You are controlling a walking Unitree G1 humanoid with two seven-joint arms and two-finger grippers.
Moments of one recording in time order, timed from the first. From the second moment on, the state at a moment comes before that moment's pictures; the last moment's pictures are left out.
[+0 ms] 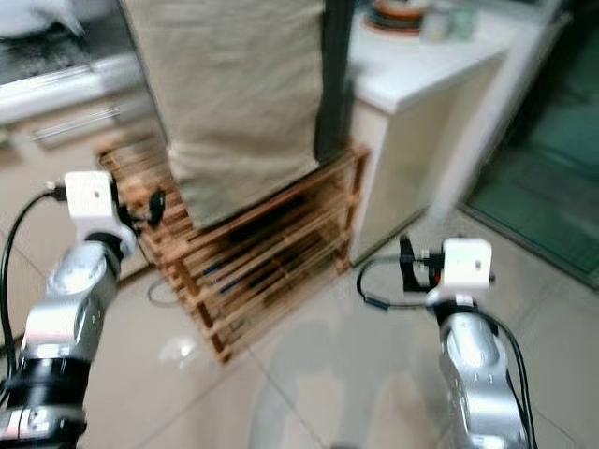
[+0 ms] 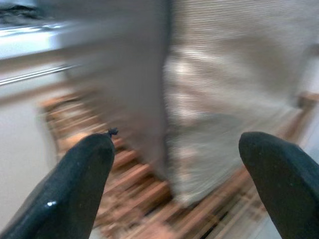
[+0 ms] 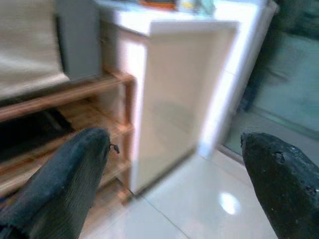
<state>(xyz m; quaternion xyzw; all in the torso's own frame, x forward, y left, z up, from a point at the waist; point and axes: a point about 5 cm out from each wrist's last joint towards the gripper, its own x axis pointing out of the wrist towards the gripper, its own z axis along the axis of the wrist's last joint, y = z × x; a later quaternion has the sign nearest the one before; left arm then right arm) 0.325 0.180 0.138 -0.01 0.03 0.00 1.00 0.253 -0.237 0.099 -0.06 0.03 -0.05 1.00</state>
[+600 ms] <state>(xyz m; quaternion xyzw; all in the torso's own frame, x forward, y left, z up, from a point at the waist) 0.330 0.152 0.171 -0.03 -0.05 -0.07 1.00 0.284 -0.189 0.119 0.00 -0.02 -0.01 1.00</state>
